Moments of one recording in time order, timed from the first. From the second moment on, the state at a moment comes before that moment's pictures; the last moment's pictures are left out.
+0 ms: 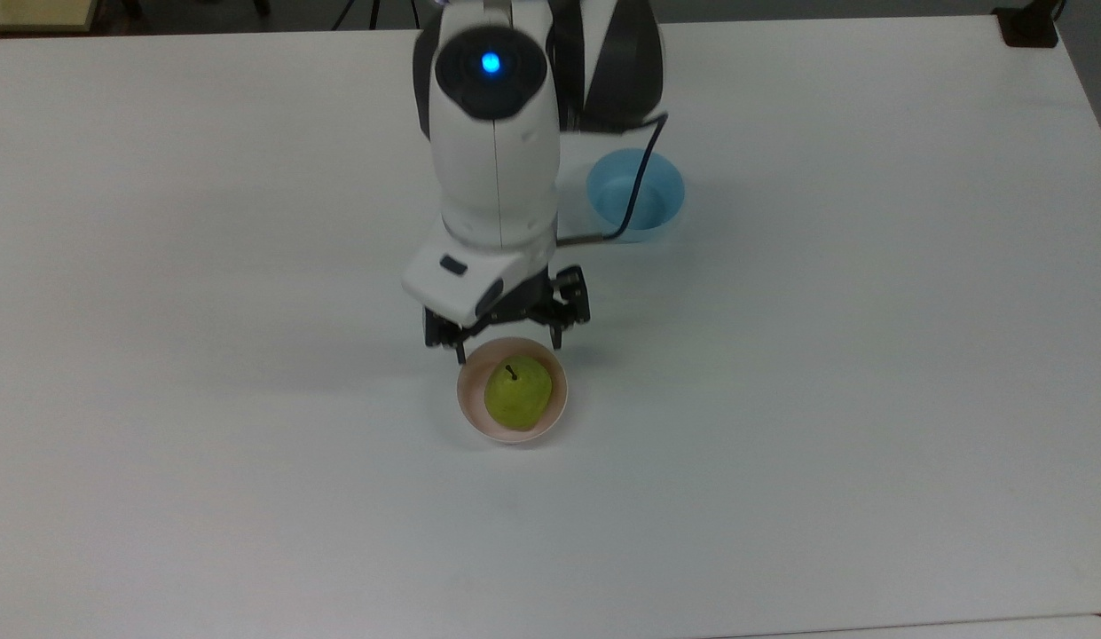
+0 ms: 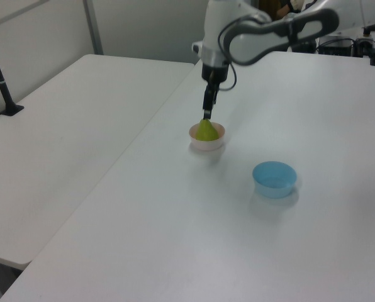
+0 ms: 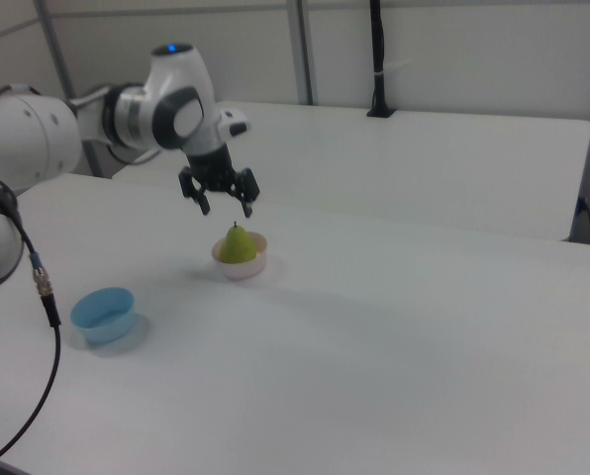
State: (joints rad) arm 0.17 0.58 -0.09 -1.29 0.04 2.02 -0.12
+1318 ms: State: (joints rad) arm 0.05 0.02 -0.06 -1.56 0.04 1.63 -0.15
